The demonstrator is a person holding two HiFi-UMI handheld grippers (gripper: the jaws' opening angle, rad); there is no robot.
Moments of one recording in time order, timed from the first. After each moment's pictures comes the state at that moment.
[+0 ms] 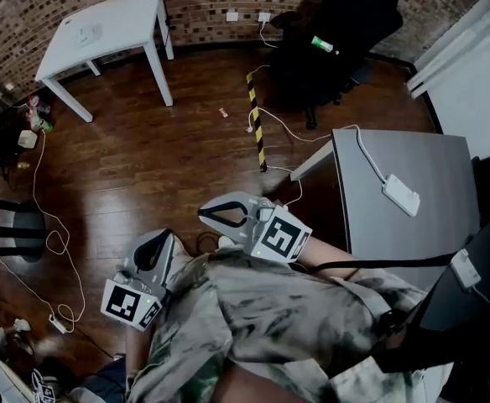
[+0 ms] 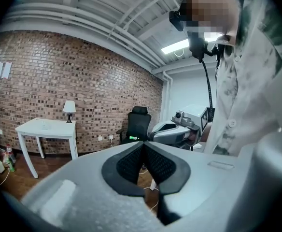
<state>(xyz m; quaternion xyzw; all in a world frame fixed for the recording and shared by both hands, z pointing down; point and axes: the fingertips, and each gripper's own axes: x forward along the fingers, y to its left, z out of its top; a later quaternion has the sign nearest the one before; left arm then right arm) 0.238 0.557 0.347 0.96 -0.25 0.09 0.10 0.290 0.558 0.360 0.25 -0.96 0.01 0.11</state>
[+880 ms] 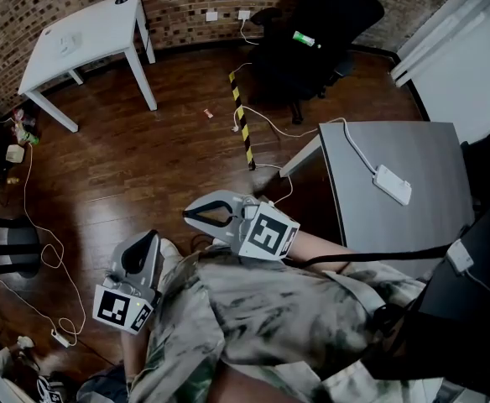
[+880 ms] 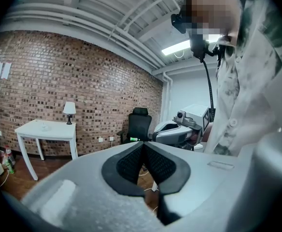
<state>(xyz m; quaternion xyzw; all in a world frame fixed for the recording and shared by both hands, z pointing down) 0.231 0.541 0.346 0.96 -0.25 0.09 0.09 0.283 0.549 0.355 0.25 -0.96 -0.01 0.11</state>
